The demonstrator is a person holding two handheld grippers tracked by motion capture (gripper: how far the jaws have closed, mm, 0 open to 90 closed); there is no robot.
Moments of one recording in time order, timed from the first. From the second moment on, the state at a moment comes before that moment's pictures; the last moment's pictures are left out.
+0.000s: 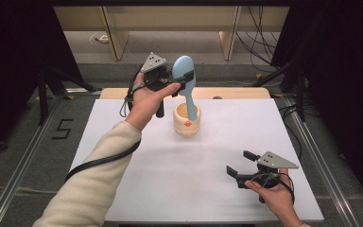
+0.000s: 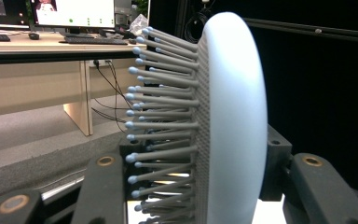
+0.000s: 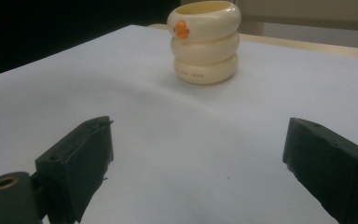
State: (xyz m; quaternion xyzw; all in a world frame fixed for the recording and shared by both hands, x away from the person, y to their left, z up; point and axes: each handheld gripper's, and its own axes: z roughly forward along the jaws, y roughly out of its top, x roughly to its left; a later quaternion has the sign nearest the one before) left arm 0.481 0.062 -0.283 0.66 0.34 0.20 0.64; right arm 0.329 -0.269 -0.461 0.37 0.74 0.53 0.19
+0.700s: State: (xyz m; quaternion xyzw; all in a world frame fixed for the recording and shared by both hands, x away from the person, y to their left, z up) left arm 0.489 0.060 -0.283 0.66 0.35 0.21 0.63; right arm 0.327 -0.270 -0.461 0.37 0.74 0.53 0.19
